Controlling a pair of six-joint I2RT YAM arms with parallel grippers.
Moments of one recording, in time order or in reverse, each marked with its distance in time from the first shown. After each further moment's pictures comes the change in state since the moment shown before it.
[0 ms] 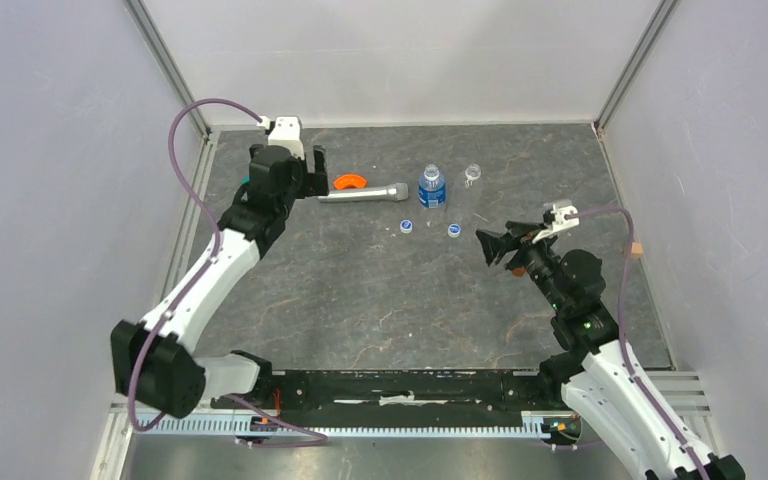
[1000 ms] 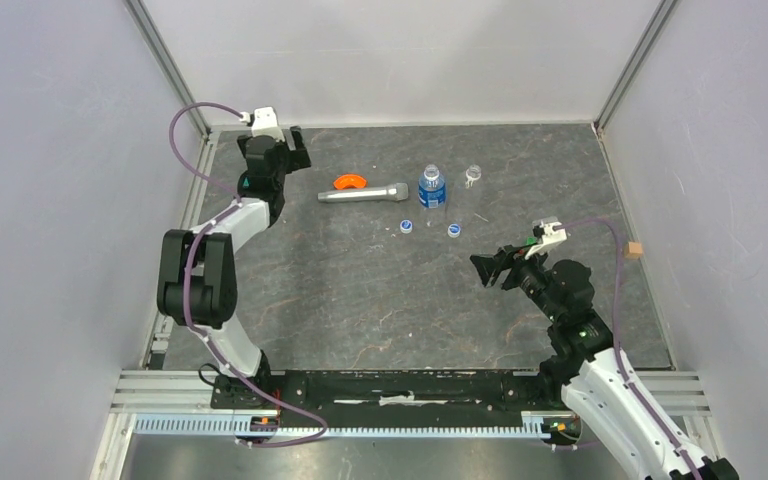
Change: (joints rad) left arm 0.291 0.493 0.008 0.585 0.065 -0.038; right arm 0.000 -0.077 -0.135 -0.106 -0.080 0.086
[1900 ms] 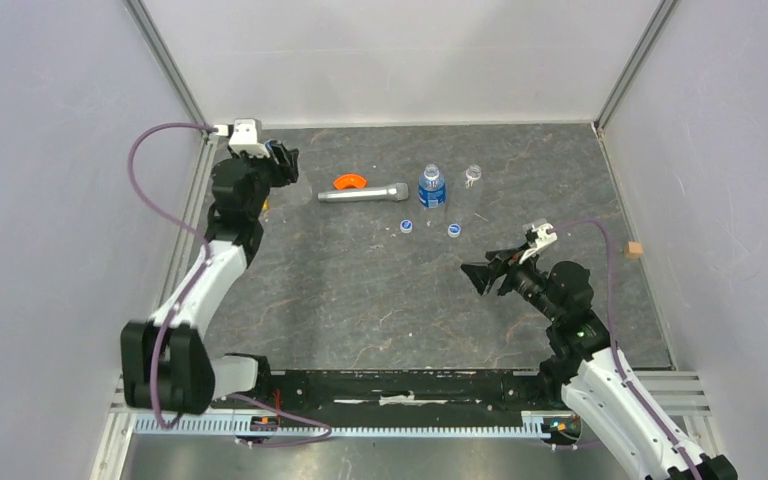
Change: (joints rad) left arm 0.008 -0.372 -0.226 0.013 0.231 0.014; right arm -0.001 0.012 -0.019 0.041 -0.136 -0.005
